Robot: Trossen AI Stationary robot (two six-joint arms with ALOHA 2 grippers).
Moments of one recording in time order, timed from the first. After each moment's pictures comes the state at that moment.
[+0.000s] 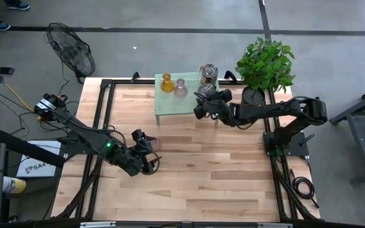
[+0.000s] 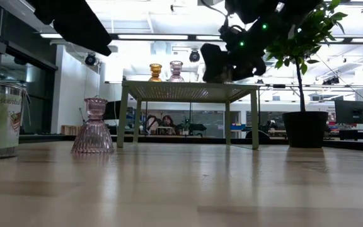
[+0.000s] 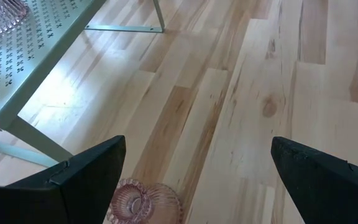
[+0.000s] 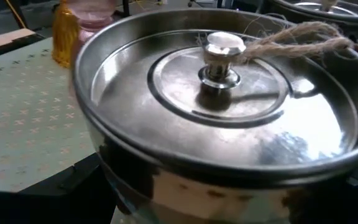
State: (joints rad) left arm -0.56 1.29 0.89 -0.47 -0.78 -0.58; right arm -0.15 1.52 0.89 0.08 0.78 0.39
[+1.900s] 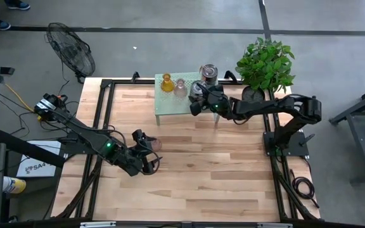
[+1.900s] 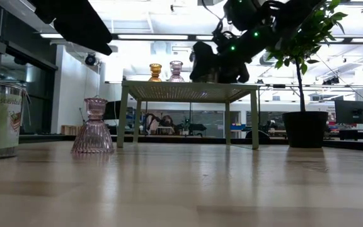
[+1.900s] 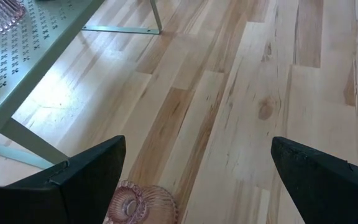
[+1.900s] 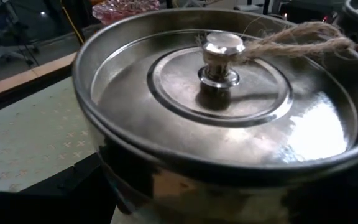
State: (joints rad) left arm -0.56 1.29 0.89 -0.46 -0.77 -0.58; right arm -0.25 1.58 0.89 0.31 0.51 0.31
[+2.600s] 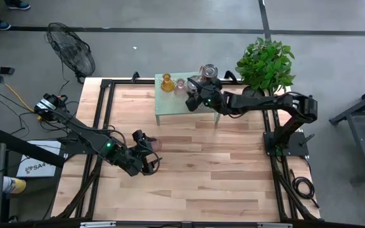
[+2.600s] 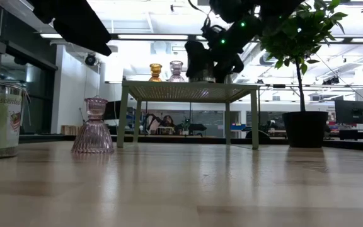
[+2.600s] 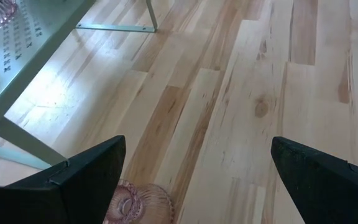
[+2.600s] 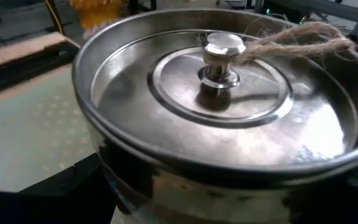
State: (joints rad) left arm -0.56 1.29 0.89 -0.46 -0.75 -0.58; right arm -0.26 1.62 1.09 0.06 0.57 0.26
